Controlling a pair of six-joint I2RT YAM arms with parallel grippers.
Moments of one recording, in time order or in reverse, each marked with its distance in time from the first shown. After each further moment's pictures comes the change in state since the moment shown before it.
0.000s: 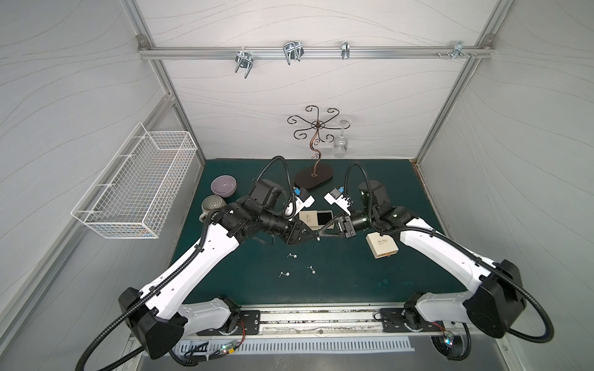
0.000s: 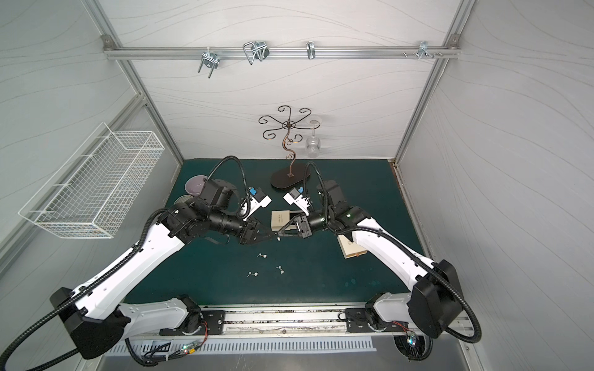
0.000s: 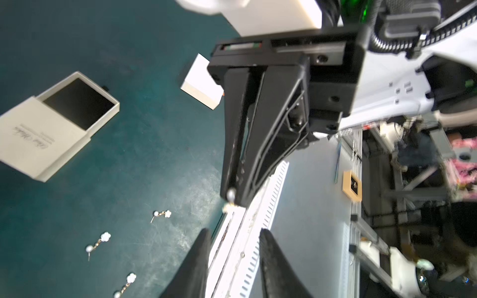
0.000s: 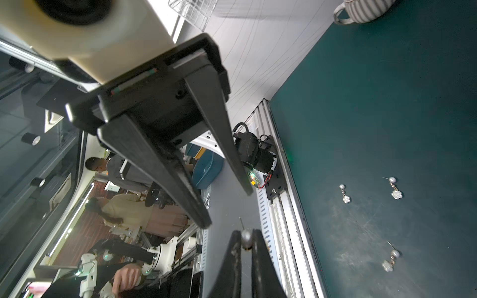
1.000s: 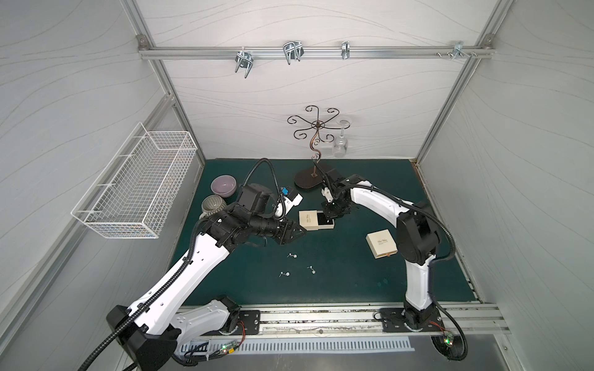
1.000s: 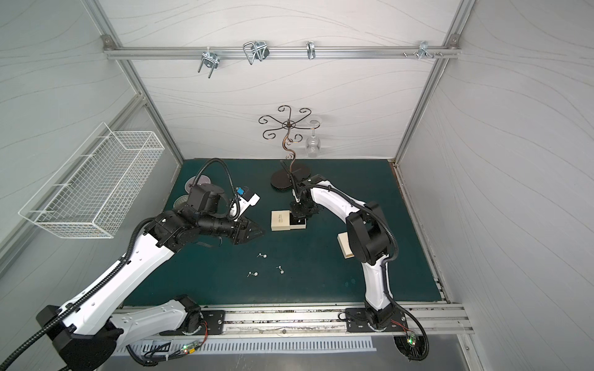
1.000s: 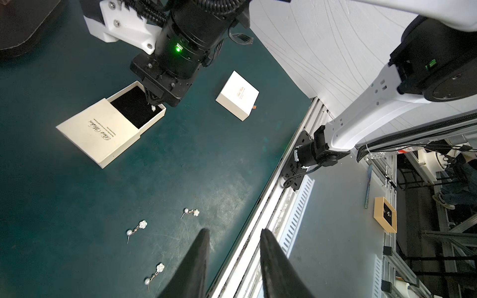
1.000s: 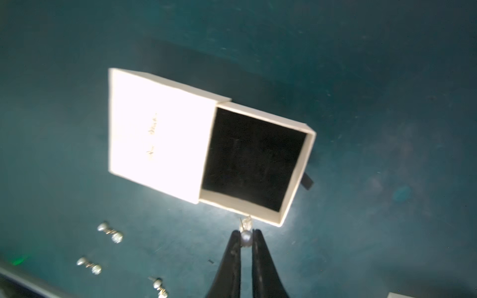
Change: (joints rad) left arm 0.040 -0.090 -0.082 0.042 -0.089 -0.015; right arm 0.016 0.705 0.621 -0.620 1.010 -0.084
